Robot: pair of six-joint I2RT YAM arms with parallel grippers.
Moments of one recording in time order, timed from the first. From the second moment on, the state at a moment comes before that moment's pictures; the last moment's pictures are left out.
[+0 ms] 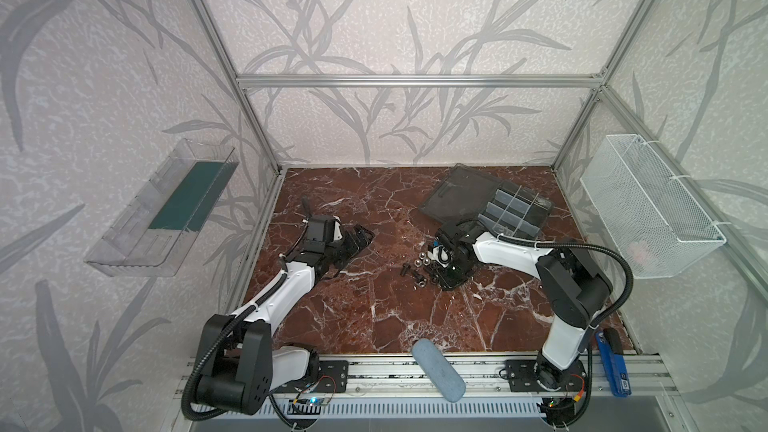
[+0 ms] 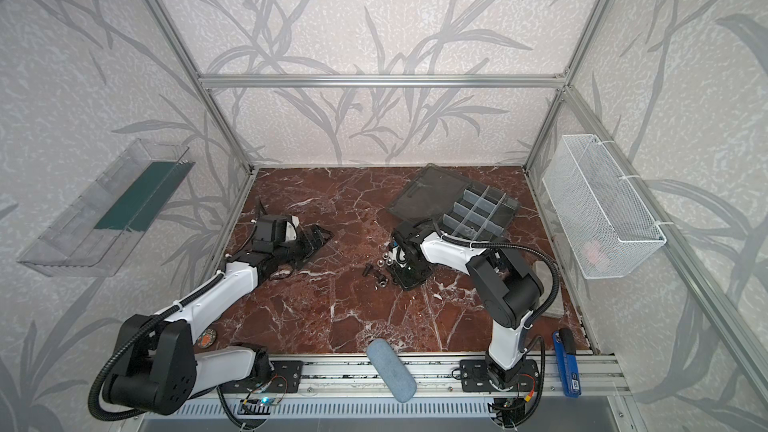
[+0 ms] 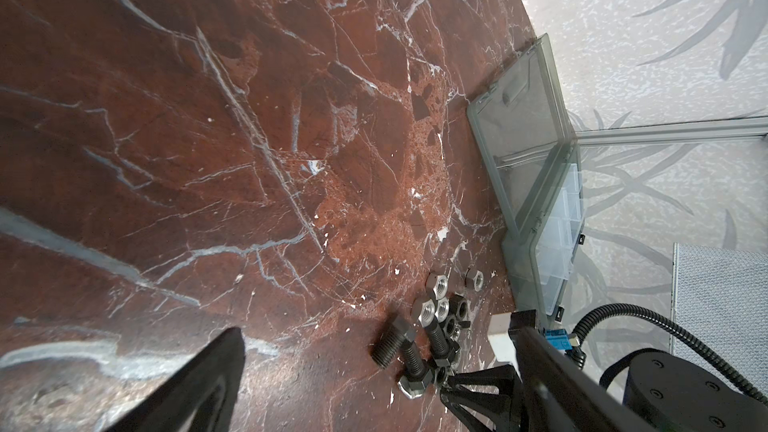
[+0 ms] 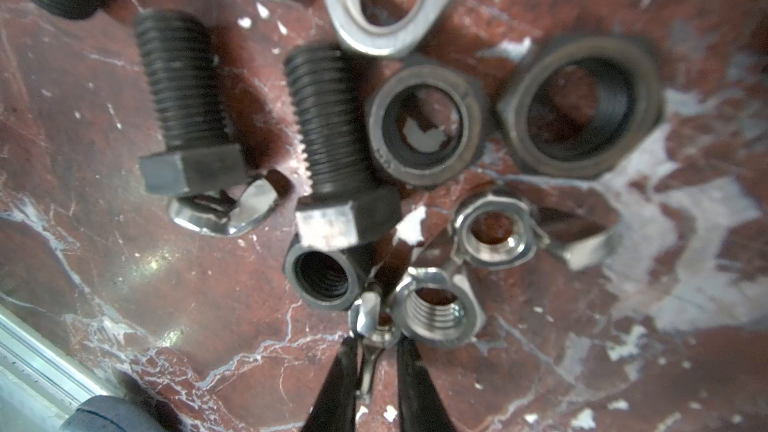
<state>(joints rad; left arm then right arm) -0.16 1.25 0.67 -0.18 0.39 -0.86 0.68 1.82 1.11 -0.75 -0.26 0.13</state>
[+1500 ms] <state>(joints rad) -0.16 1.25 0.67 -0.18 0.40 -0.86 0.08 1.64 1.33 -0.84 -0.11 0.15</state>
